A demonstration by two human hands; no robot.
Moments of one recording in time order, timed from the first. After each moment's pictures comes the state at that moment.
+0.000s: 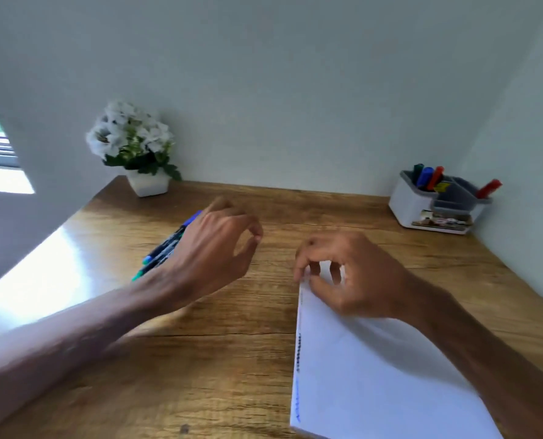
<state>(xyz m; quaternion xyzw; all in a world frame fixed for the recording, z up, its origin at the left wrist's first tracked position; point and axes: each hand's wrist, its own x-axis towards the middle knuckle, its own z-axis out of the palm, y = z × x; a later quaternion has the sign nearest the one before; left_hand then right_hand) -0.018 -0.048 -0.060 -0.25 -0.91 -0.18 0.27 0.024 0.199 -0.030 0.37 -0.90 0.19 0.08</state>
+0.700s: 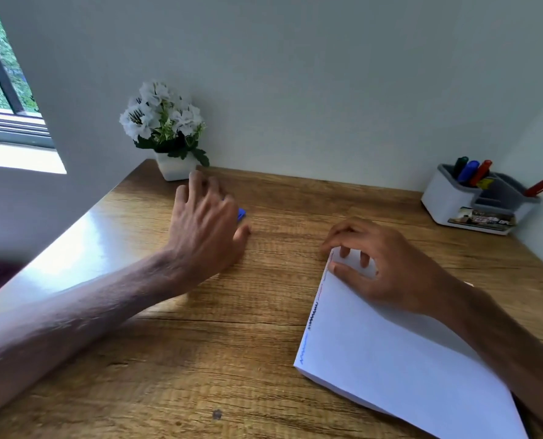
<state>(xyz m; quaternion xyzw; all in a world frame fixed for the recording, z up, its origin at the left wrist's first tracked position) -0.019 -0.080 -0.061 -0.07 -0.96 0.00 0.26 0.009 0.207 -0.047 0.31 -0.93 0.16 0.10</state>
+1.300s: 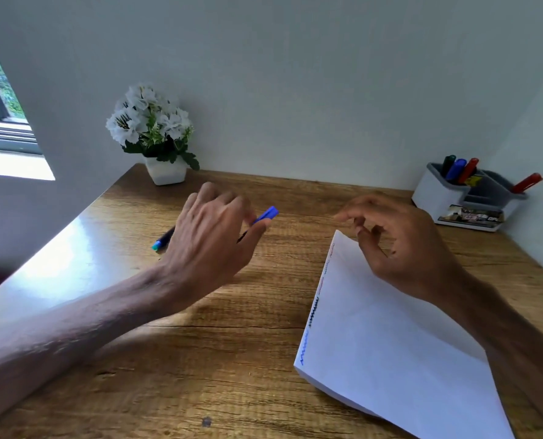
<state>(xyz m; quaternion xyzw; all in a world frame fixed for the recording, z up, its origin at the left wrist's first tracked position) 0.001 -0.063 -0.055 -0.17 -0.92 -0.16 0.30 0.011 0.217 -0.029 0.30 -0.89 0.21 0.26</state>
